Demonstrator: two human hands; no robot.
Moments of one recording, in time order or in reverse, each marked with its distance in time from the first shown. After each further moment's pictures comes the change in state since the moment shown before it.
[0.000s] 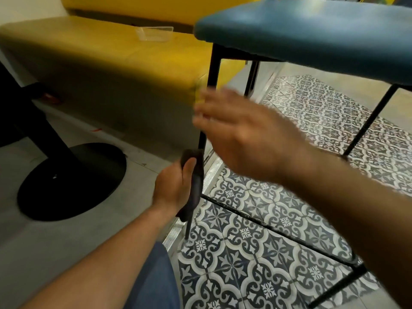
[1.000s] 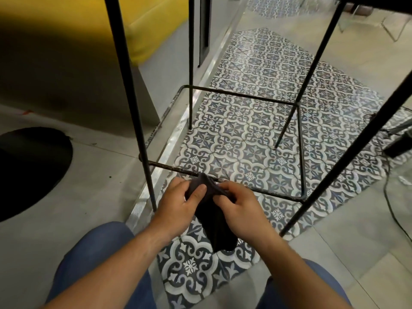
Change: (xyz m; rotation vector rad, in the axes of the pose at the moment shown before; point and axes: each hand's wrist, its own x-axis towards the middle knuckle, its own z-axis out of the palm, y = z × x) left_hand -0.116 0.042 0.068 -0.351 -0.546 -0.119; right_hand -0.214 -0.093 0.075 1.054 -0.051 1.439
